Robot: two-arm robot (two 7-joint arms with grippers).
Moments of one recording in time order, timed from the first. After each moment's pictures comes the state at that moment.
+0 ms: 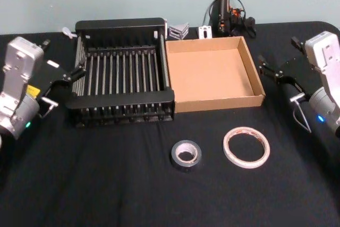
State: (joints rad) left arm -0.20 0.60 0.45 -1.41 -0.25 -0.12 0.03; right arm 0.20 0.60 -0.45 -1.41 0.25 -0.12 -0.03
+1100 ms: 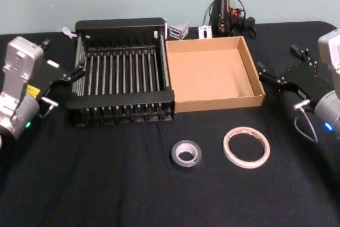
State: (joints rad) left arm -0.20 0.60 0.45 -1.41 -0.25 -0.12 0.03; right arm 0.07 0.62 -0.34 -1.61 0.35 0.02 0.05
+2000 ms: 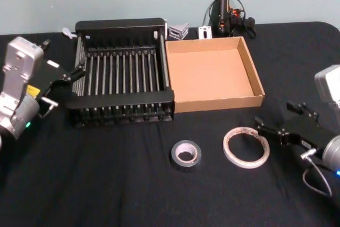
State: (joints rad) left arm -0.20 0.60 0.45 -1.41 -0.25 -0.12 0.03; right arm -0.23 0.68 -0.22 -1.93 0.44 0.36 0.05
